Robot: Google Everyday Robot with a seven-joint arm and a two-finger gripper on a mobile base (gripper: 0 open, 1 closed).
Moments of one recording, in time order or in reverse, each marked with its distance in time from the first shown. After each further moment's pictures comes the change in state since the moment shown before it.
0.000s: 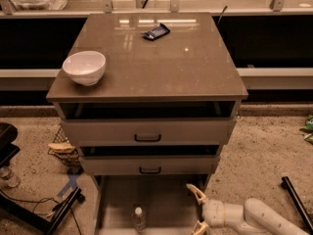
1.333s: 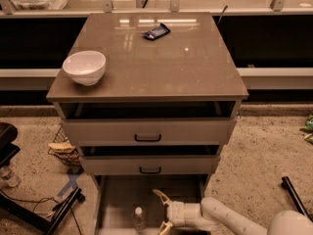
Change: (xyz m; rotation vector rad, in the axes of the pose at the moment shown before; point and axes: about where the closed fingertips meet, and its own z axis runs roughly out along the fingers) arm 0.097 0.003 0.148 -0.111 -0.068 -0.070
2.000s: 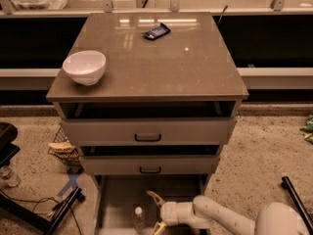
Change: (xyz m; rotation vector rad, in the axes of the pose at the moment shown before) arm 0.022 0.003 0.029 -0.041 0.047 -0.004
